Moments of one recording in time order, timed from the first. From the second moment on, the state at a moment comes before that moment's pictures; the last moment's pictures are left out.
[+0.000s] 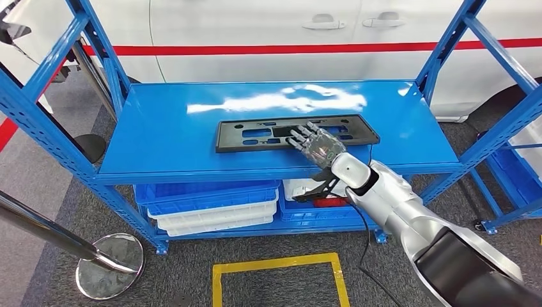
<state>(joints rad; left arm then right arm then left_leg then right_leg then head) -0.19 -0.23 0.90 -0.20 -1.21 0.29 -0.11 -0.92 -0.19 0.89 -0.60 1.54 -0.28 -0.09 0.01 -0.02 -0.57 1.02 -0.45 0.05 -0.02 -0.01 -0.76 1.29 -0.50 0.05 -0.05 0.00</state>
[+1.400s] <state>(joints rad) -0.21 -0.24 0.90 -0.20 -1.24 0.27 -0.11 -0.98 -0.15 0.84 -0.51 1.33 -0.38 -0.19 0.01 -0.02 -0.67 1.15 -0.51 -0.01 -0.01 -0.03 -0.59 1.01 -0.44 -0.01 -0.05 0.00</state>
